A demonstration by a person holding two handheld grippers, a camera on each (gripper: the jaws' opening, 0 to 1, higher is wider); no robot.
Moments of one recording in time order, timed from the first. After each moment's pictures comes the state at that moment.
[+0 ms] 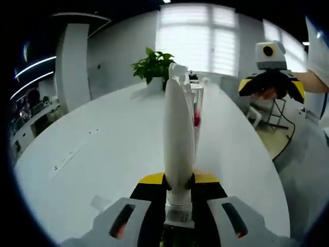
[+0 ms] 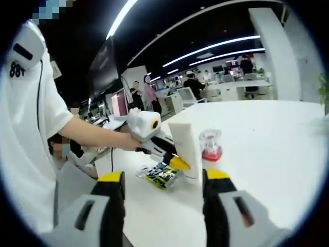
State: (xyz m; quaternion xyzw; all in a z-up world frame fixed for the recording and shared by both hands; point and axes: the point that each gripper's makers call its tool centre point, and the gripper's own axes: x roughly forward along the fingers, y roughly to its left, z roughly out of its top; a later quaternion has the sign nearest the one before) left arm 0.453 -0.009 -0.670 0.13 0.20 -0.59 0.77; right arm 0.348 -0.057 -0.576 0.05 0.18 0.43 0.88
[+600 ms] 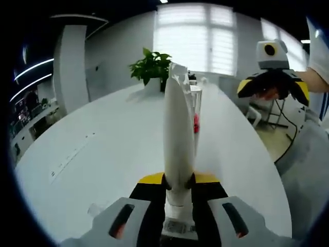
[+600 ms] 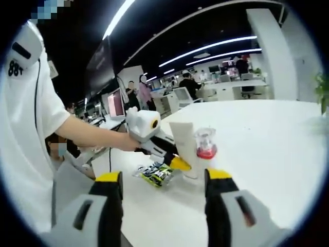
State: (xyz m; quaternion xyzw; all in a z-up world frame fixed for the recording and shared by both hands) left arm 0.453 -0.029 -0.669 0.13 0.19 -0.59 0.77; right arm 0.348 -0.065 -0.577 0.05 0.18 0.42 0.89
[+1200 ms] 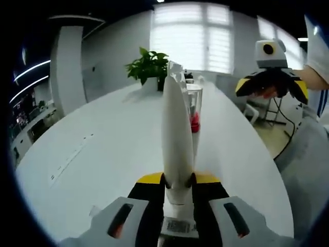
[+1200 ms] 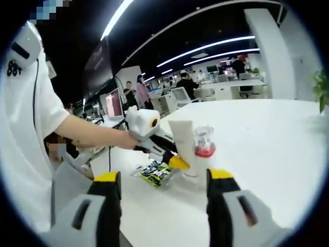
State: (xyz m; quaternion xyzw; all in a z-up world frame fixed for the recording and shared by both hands) left arm 0.454 -0.026 -0.670 0.14 0.20 -0.60 0.76; right arm 0.348 -0.067 -0.579 0.05 0.18 0.41 0.89
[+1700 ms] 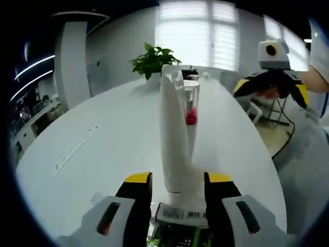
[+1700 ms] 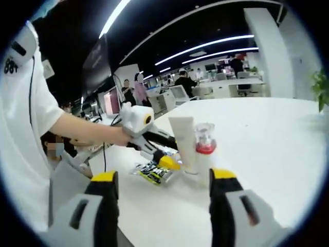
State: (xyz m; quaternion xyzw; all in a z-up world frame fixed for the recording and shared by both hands) left arm 0.443 -0.004 -0.667 0.14 0.22 -0.58 0.77; right arm 0.344 -0.063 -0.585 0.05 0.19 0.40 0.89
